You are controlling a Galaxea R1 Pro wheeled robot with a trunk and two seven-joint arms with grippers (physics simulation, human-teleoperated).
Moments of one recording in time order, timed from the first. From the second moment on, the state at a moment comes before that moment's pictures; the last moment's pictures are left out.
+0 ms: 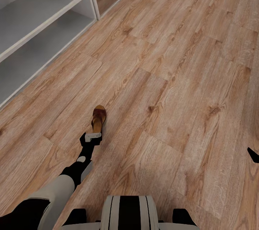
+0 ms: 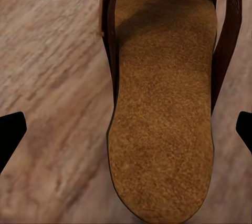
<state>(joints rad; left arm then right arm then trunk) -0.85 -0.04 -0.05 -0.30 0.02 -0.49 0.14 -0.31 -0.21 -0.92 -1.58 0.18 0.34 0.69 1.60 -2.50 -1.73</state>
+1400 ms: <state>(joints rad) -0.86 -0.06 -0.05 -0.30 0.01 -0.49 0.14 -0.31 -0.21 -0.91 -1.58 0.18 0.34 0.69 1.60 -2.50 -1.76</state>
